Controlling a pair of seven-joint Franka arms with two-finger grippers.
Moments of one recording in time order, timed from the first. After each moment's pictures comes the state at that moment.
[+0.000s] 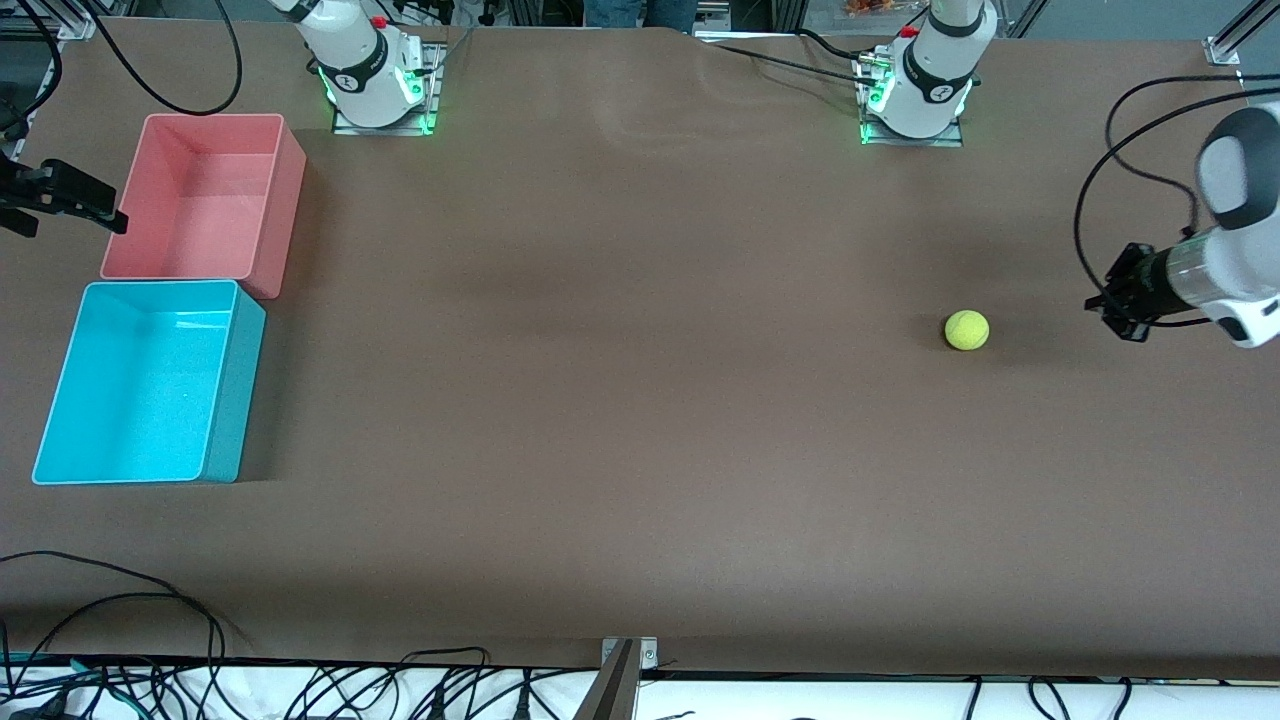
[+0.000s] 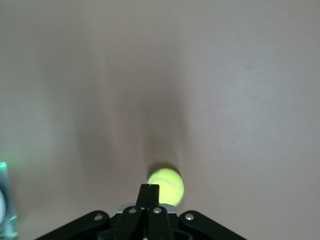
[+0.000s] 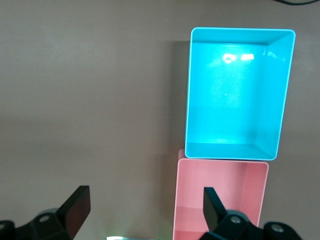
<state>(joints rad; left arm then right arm) 0.15 0.12 0.04 -2.05 0.03 1.98 -1.28 -0.05 0.02 -0.04 -1.56 0.00 1.52 -0.14</state>
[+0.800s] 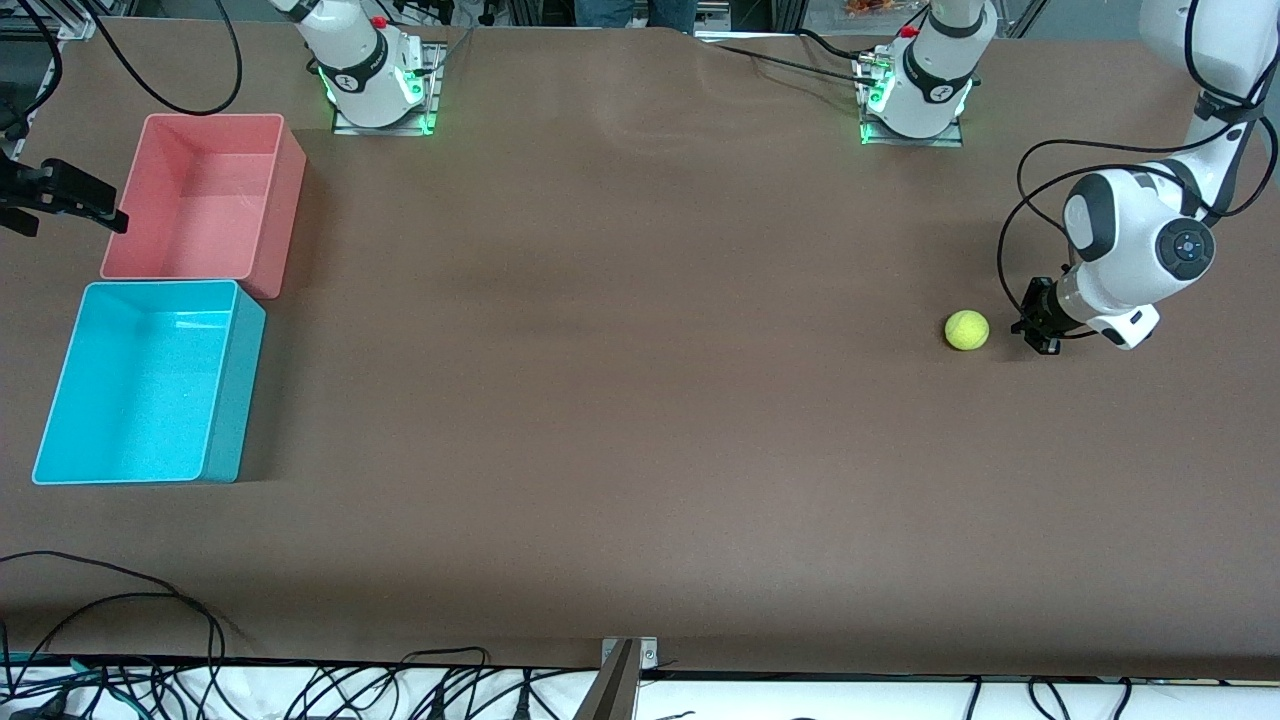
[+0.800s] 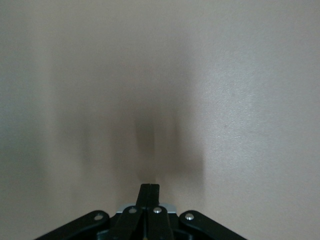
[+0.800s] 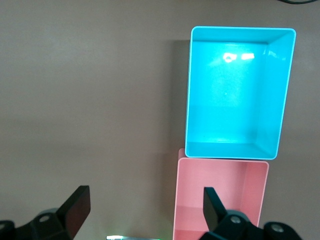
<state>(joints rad) 0.18 0.30 0.04 -2.35 0.03 2.54 -1.38 -0.05 0.02 -0.04 -1.56 0.00 1.51 -0.14</state>
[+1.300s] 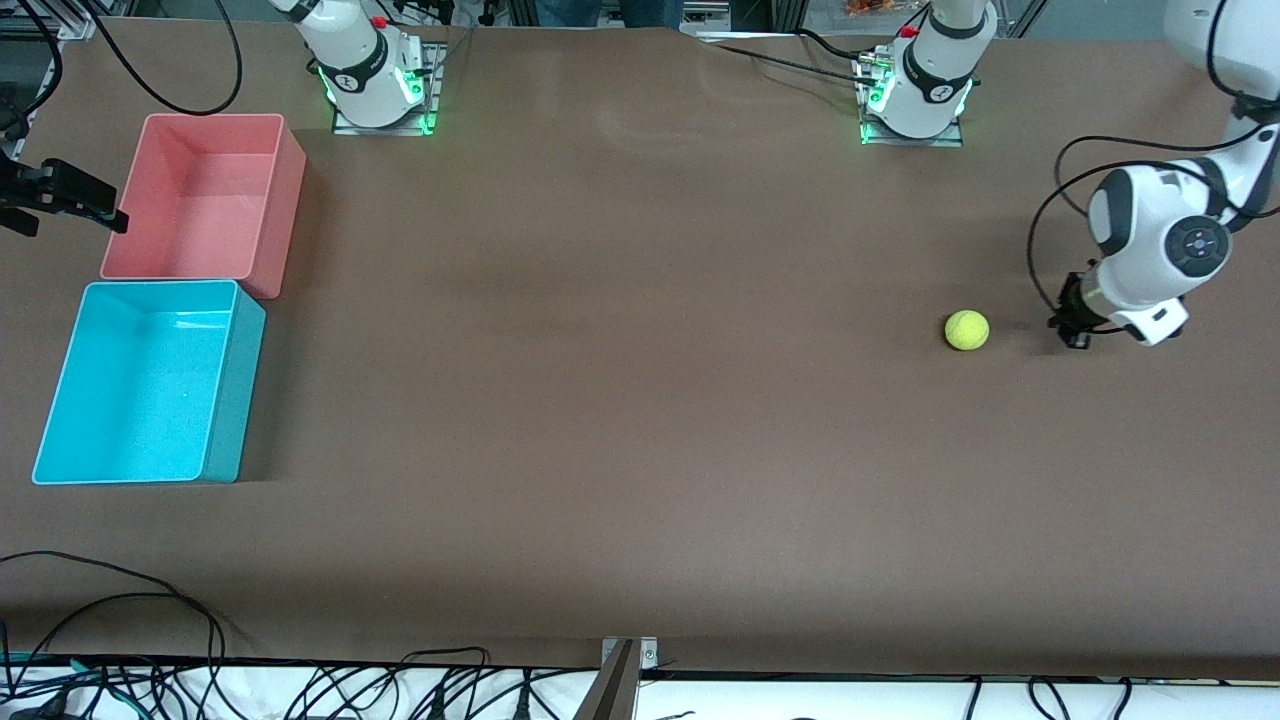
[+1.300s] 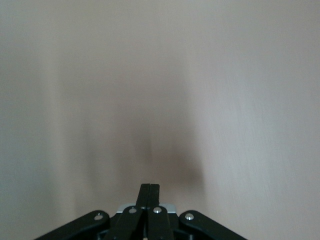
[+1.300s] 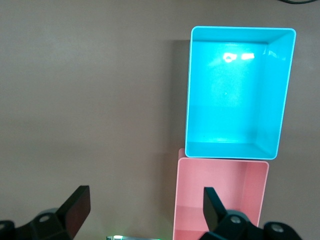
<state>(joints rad) 0.34 0.30 0.04 -2.34 0.36 2.58 -1.39 -0.05 0.02 -0.04 -1.56 0.00 1.51 -0.14</state>
